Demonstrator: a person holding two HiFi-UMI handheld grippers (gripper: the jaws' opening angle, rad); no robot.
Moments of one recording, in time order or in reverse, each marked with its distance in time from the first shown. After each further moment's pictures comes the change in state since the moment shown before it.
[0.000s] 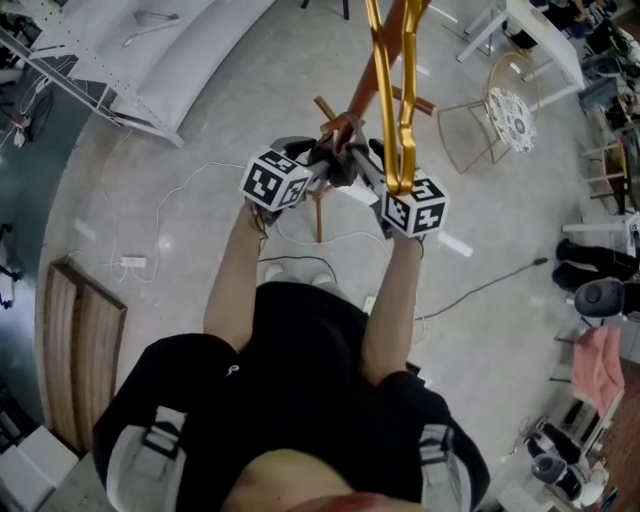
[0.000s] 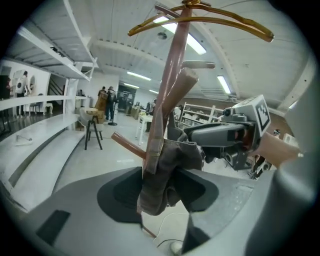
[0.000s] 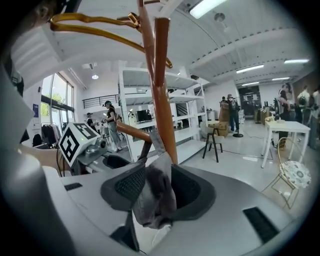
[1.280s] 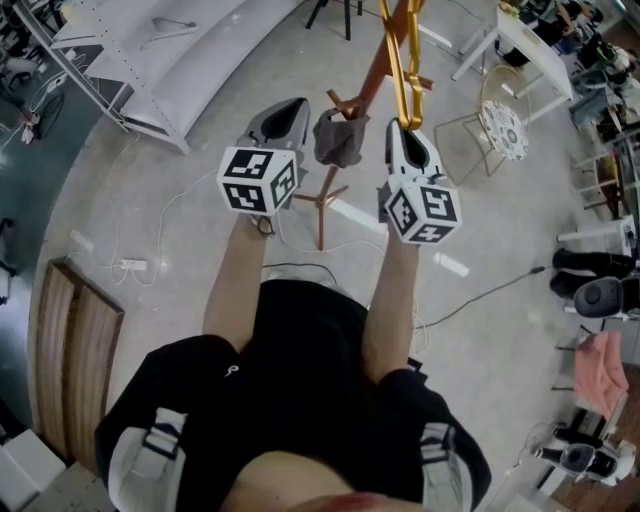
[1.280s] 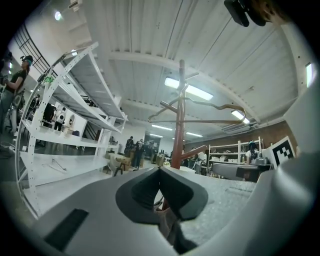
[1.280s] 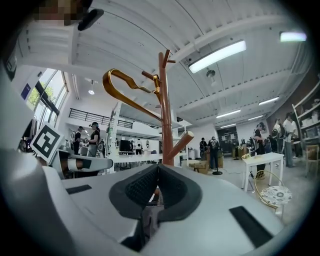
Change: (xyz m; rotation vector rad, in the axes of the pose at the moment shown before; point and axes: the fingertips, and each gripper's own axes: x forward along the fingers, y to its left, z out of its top) left arm -0.172 -0.017 0.102 -0.027 -0.612 0.319; right arm -0.092 0.056 0.089 -0.095 -0.427 -0.268
